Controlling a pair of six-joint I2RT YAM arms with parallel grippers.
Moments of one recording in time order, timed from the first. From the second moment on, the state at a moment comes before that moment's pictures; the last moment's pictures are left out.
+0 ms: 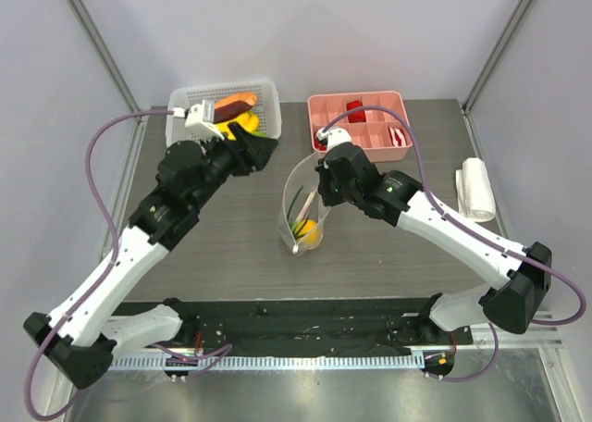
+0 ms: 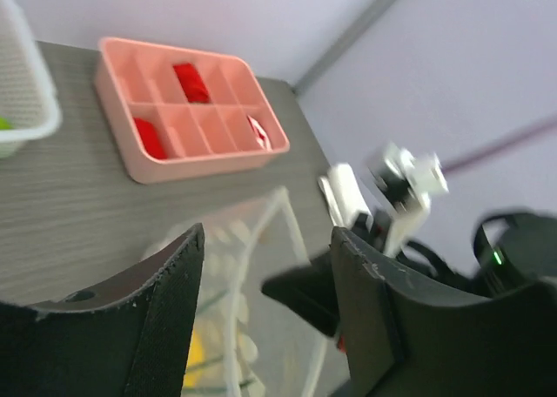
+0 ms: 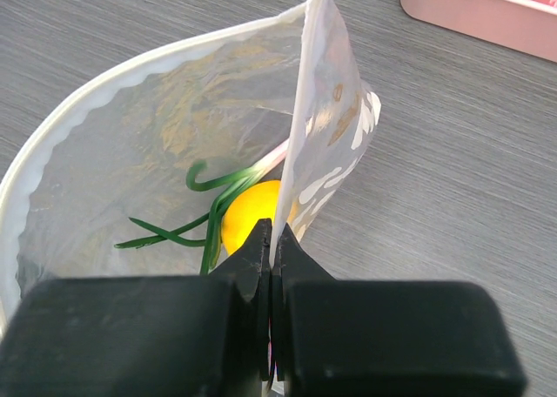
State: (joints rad) left arm -0.59 1.08 1.18 -0.18 -0.11 -0.64; right arm 0.83 1.37 1.32 -0.61 0.25 0.34
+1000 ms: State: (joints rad) left arm -1.06 1.44 1.52 -0.76 -0.61 -0.80; right arm 0.83 1.40 1.34 -0.61 0.20 0.37
